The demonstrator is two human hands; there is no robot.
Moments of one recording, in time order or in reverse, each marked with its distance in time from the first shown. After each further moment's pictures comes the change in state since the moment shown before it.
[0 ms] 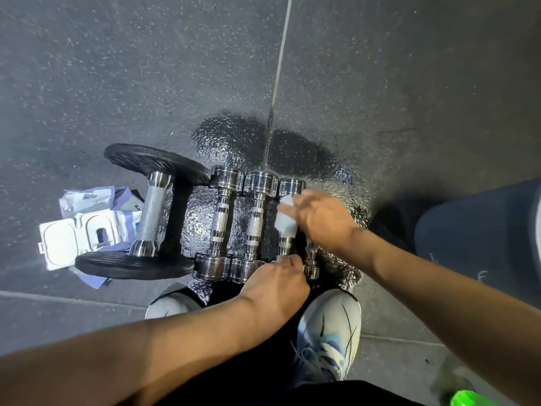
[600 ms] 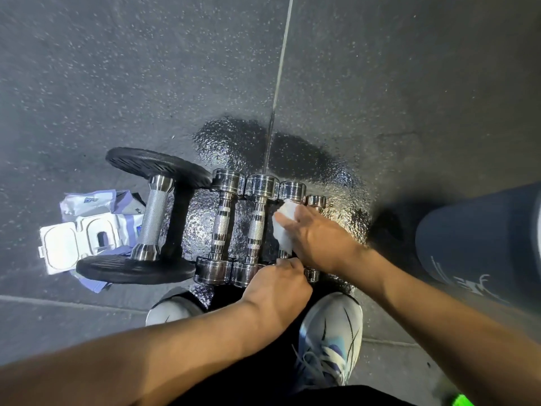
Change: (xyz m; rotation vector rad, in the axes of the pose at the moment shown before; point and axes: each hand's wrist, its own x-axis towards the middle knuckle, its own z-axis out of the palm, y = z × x) left_hand 0.002 0.000 0.001 0.019 0.007 -0.017; right_hand -0.009 -0.017 0.009 0.148 -0.153 0.124
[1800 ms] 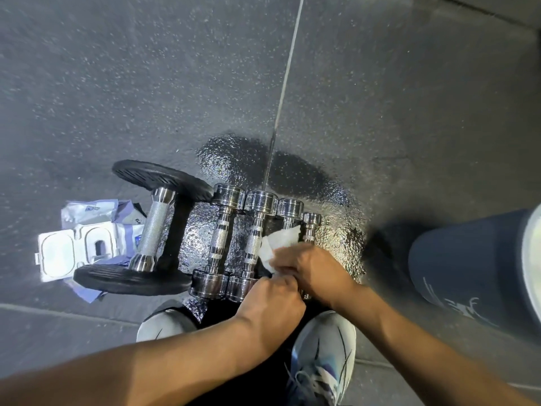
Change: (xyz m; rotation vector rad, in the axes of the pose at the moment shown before) left_hand 0.001 -0.001 0.011 -0.044 0.095 0.002; right_hand -0.007 -0.002 0.033 0.314 0.106 -0.056
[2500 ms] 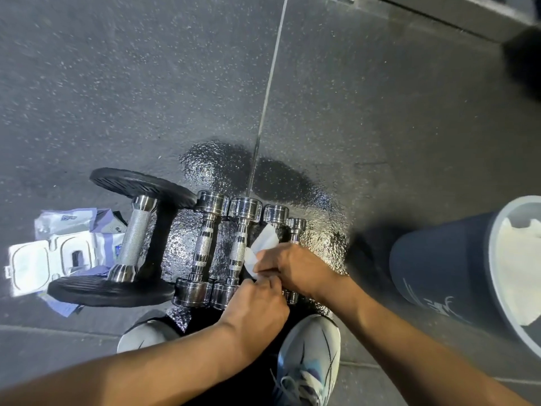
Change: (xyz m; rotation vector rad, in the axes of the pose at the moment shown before) left_hand 0.002 -0.001 0.005 0.046 0.032 -0.027; right_hand 0.009 -0.006 -0.021 0.051 -0.066 -0.046
